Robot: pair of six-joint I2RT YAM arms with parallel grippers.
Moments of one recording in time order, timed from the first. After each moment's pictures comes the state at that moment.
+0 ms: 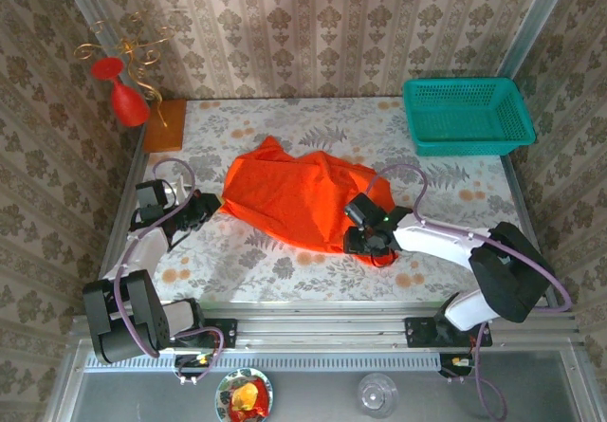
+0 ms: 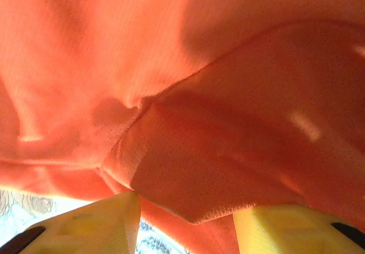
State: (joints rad) left arm 0.18 1.20 0.56 -0.16 0.86 -0.54; right arm 0.69 1.48 0.77 -0.53 0.03 0.79
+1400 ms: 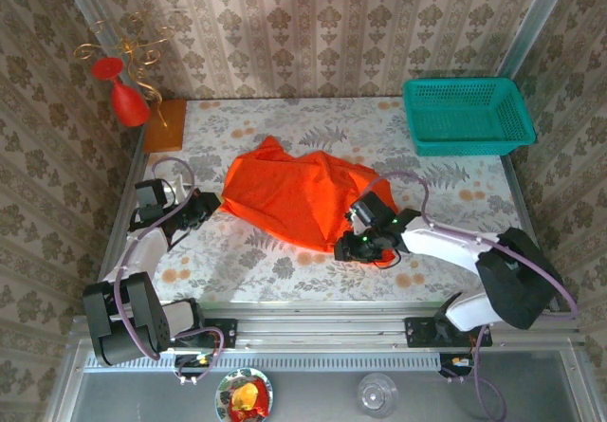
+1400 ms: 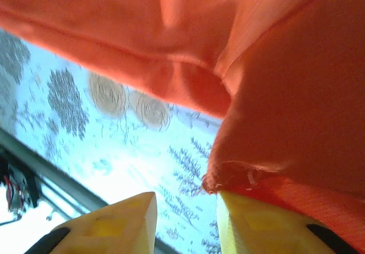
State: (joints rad) left arm 0.18 1.19 0.56 -0.17 0.86 -0.54; right arm 0.66 1.45 0.72 -0.44 -0.43 0.67
